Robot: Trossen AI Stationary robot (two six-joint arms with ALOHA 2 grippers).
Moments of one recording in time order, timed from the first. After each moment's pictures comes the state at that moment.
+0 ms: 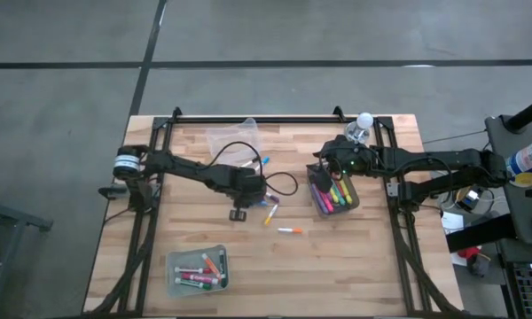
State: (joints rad) left arm 0.03 1.79 1.12 -0.59 -0.07 0.21; right arm -0.14 1.12 0.78 -0.27 0.26 0.28
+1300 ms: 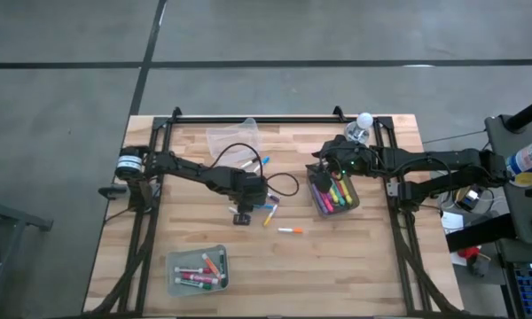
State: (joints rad) left arm 0.02 1.80 1.11 -0.51 0.03 0.12; right arm -0.13 1.12 0.78 -0.25 0.25 0.28
